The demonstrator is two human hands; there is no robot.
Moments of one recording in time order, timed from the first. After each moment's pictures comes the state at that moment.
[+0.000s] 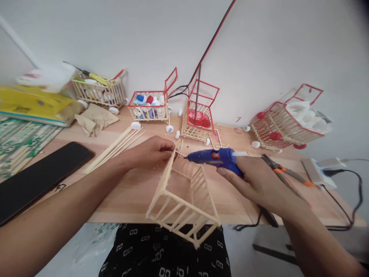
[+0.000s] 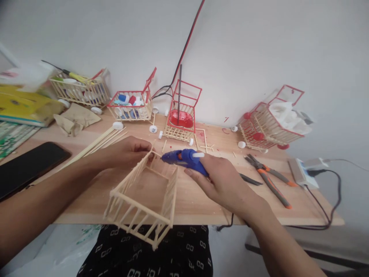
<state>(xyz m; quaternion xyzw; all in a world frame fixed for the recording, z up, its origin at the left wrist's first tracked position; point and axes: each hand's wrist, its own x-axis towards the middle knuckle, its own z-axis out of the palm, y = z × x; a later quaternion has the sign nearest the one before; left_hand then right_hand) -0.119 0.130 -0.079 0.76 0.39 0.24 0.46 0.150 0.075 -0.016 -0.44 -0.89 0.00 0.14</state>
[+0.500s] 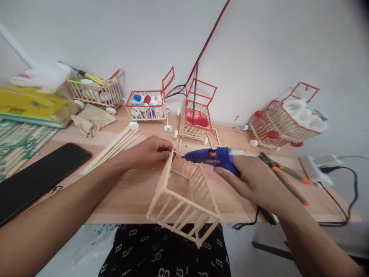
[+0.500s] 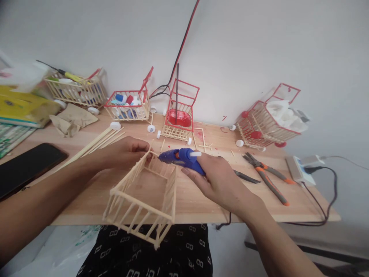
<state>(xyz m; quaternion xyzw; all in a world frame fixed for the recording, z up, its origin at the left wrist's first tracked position) -0.120 0.132 -0.082 0.77 0.40 0.21 0.46 0.147 0.074 -0.016 -0.45 -0.88 -0.01 0.14</state>
